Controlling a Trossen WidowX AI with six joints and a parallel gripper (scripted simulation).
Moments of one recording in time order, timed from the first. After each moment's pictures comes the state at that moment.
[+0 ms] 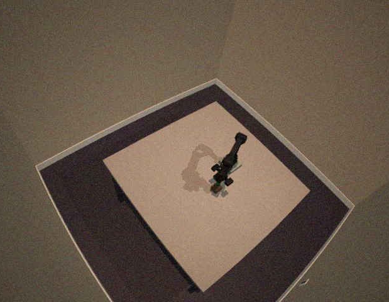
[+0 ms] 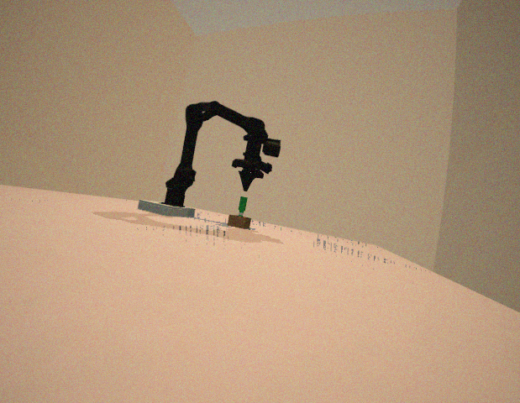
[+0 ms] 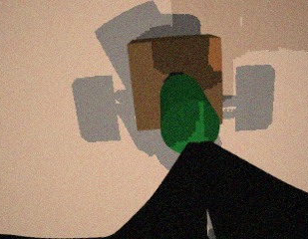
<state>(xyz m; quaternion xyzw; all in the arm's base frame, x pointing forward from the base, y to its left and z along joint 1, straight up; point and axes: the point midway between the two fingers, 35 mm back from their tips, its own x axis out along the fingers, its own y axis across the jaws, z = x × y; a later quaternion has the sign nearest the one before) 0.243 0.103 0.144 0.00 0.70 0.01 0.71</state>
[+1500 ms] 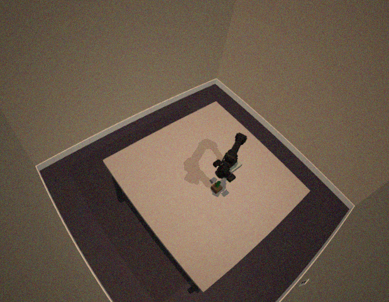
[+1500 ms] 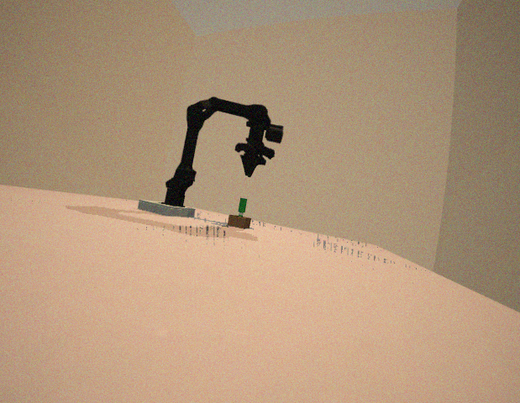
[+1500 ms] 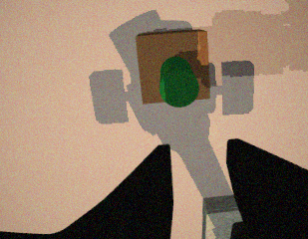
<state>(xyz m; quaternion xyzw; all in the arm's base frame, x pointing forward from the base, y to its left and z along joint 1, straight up) 0.241 0.103 0.203 0.00 0.70 0.01 0.71</state>
